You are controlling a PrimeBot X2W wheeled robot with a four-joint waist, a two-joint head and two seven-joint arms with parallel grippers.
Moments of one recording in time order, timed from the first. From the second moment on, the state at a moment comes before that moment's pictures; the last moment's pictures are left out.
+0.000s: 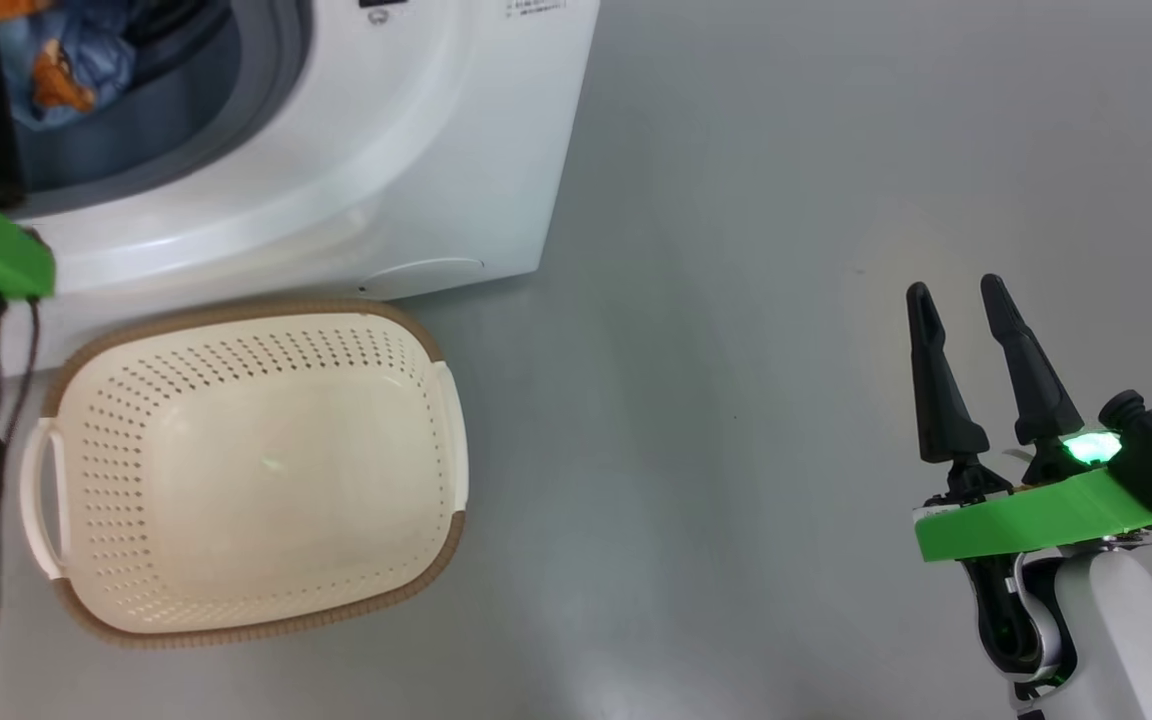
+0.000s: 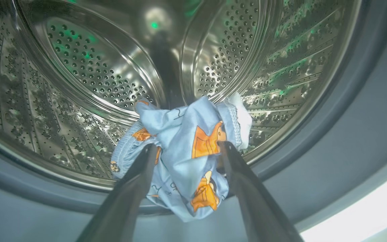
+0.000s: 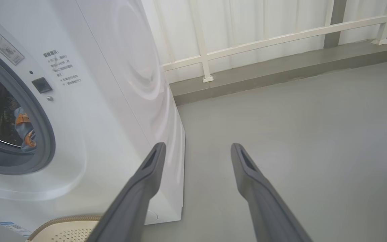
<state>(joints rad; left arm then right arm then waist) -1.06 0.37 -0.16 0.98 -0.40 -0.13 -0.26 -0.25 -0.11 0.10 0.10 0.44 0.13 -0.25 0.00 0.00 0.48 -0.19</state>
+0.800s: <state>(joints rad) -0.43 0.24 0.06 0.55 -0.32 -0.13 -0.26 -0.09 -0.21 0.06 0.13 0.44 0.13 -0.25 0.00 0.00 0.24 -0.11</state>
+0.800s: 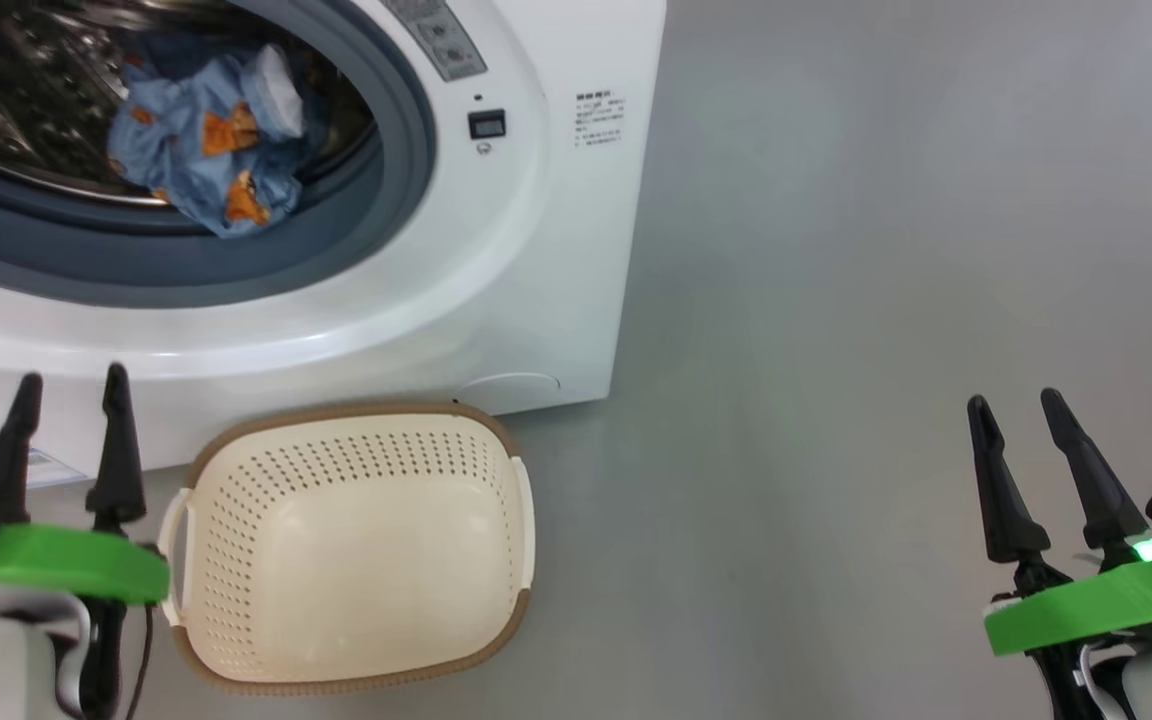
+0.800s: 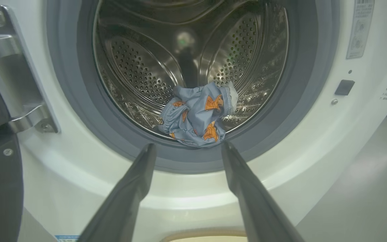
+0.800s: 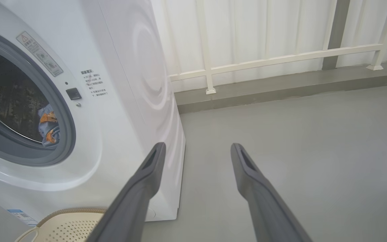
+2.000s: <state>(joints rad) -0.03 0.19 0.12 0.27 -0.29 -0.13 -0.26 0.08 -0.24 0.03 0.13 0.45 0.13 -0.25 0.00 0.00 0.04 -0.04</state>
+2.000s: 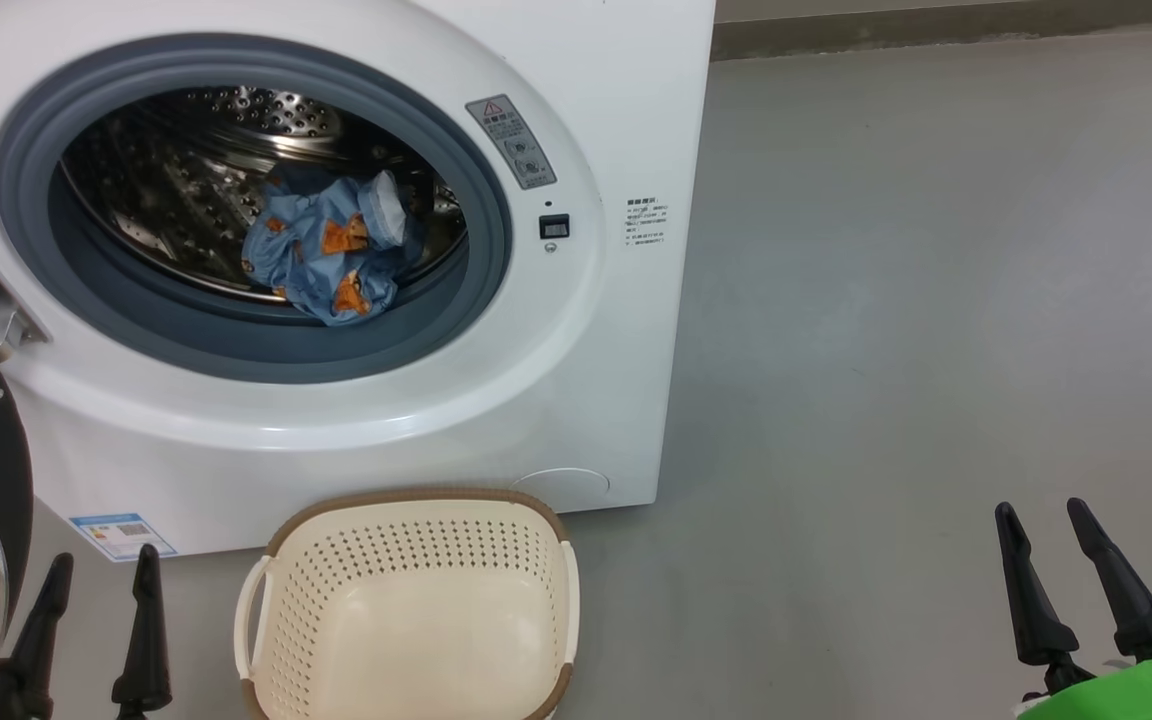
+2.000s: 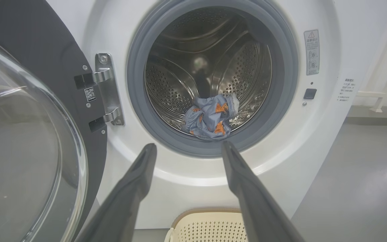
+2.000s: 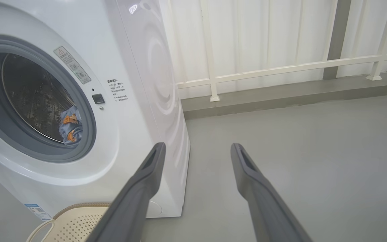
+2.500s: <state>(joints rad) -0.02 0.19 0.12 0.25 -0.29 -0.13 -0.26 0.09 -0.24 0.03 0.12 0.45 0.13 -0.25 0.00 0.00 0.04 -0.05</state>
